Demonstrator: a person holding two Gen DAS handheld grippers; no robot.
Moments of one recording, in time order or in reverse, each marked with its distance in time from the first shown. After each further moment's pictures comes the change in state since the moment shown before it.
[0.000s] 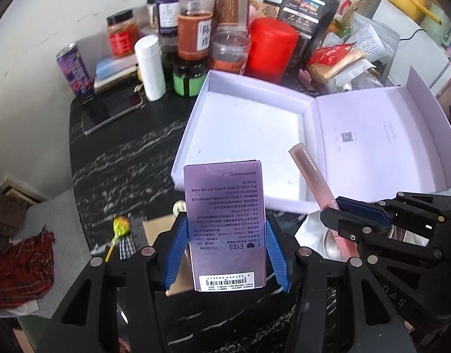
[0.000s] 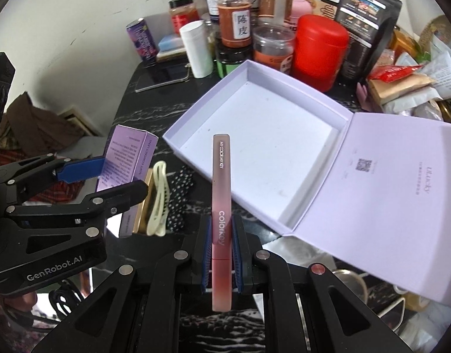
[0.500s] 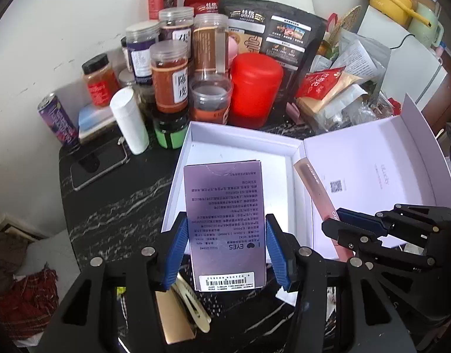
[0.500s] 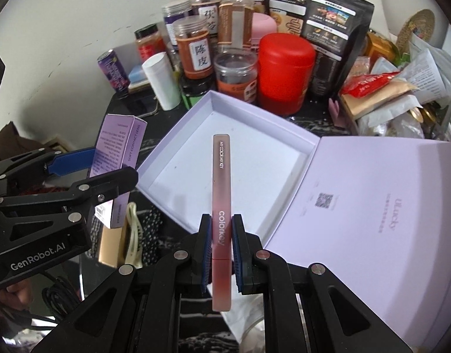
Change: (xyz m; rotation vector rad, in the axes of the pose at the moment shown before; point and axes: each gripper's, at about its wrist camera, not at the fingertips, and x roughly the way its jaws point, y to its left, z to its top) left arm 0.000 -0.022 0.065 0.066 -0.096 -0.018; right arm -0.014 -0.042 0.037 0.069 -0.067 -0.053
